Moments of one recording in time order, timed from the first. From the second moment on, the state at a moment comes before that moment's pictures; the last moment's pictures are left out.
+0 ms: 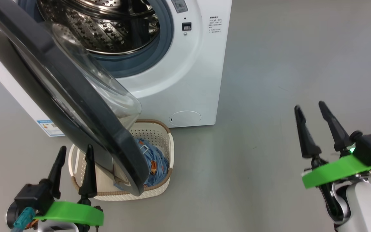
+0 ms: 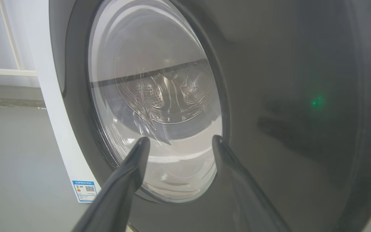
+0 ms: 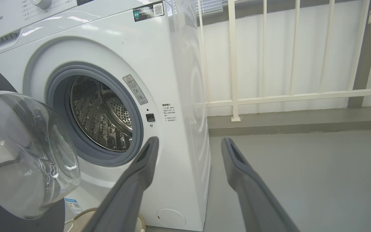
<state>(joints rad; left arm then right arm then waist) -0.12 0.04 -0.03 0.14 -0.26 -0.13 -0.26 -0.29 -0.18 0.04 0.21 0.35 0.13 -0.25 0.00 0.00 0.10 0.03</state>
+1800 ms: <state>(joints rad) -0.06 0.04 -0.02 0.17 -0.21 -0.13 -0.26 -0.04 -0.06 -0.10 0.12 0.07 0.13 -0.26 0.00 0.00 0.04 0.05</state>
